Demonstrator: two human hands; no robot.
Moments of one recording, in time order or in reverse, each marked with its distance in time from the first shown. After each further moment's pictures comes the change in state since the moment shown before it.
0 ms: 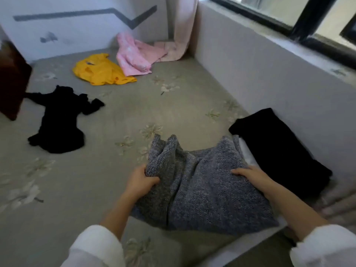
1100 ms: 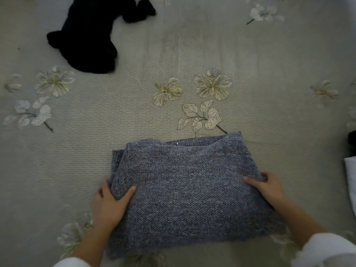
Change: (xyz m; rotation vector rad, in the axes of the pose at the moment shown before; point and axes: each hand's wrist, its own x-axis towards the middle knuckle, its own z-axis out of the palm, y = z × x) left_hand 0.057 -0.286 0.022 -0.031 0.403 -0.793; right_hand 0.221 0.064 0.206 -0.399 -0.188 0.135
